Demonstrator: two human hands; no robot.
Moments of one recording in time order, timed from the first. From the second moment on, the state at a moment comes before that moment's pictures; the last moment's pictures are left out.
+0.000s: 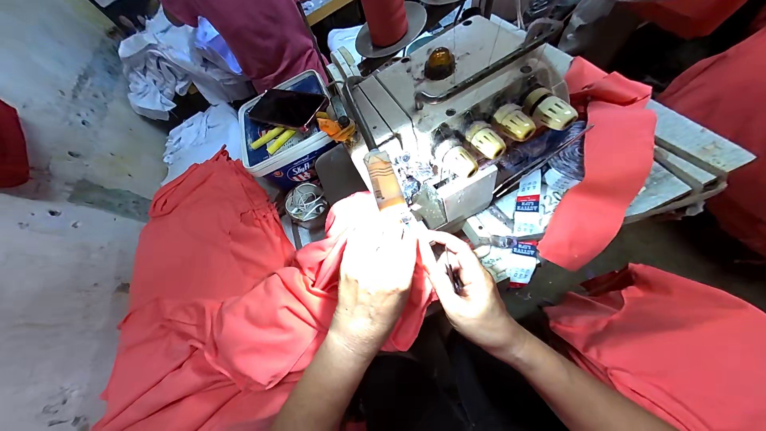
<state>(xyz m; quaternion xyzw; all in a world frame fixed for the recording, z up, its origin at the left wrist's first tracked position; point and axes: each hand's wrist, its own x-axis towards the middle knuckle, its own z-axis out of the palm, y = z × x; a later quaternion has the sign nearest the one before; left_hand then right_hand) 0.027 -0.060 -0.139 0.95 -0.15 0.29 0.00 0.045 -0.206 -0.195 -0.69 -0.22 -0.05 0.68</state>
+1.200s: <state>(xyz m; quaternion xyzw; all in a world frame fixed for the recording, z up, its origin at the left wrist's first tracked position) -0.002 -0.071 -0.144 0.98 -0.08 0.18 0.06 0.059 -0.197 -0.181 -0.71 -0.18 -0.07 0.68</state>
